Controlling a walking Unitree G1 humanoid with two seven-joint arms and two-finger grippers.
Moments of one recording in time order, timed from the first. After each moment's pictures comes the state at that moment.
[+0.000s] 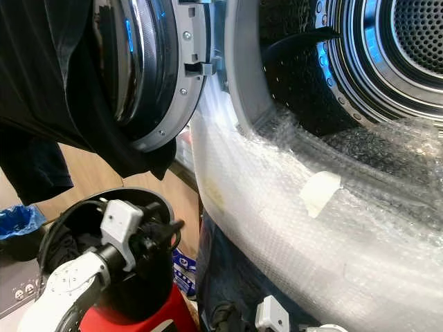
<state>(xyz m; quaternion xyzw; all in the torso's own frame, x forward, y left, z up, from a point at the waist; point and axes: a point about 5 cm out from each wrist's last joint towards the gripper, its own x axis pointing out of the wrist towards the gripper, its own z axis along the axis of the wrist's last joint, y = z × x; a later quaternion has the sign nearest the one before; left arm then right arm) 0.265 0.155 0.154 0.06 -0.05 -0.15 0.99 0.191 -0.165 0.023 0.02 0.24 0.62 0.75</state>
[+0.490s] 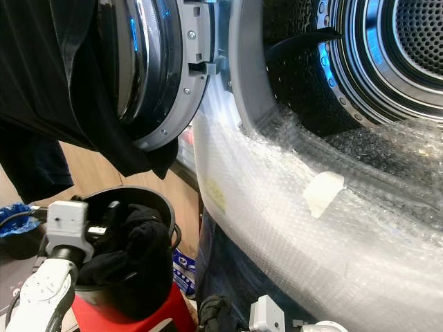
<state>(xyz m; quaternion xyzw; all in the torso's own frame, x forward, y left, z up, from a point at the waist) 0.265 0.219 0.130 0.10 -0.04 0.08 0.99 0.184 -0.150 0.062 -0.01 0.17 0.65 0.74</state>
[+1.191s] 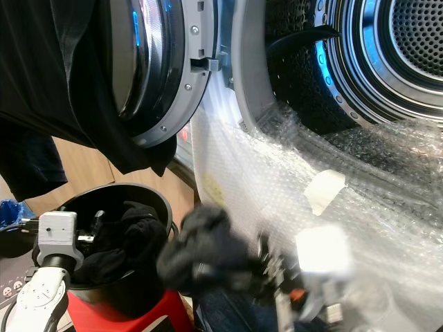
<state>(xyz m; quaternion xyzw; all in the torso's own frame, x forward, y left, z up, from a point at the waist) 0.268 0.223 0.115 0.11 -0.04 0.08 0.99 0.195 -0.134 0.250 0.09 -0.20 0.69 0.69</state>
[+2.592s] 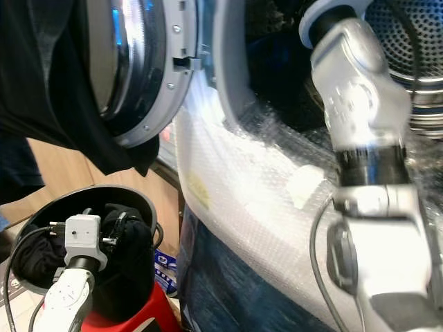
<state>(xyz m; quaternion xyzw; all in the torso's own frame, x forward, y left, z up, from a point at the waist) 0.277 0.194 0.092 0.07 -0.04 0.05 1.00 0.399 -0.158 0.422 0.17 -0.17 0.05 0.97</state>
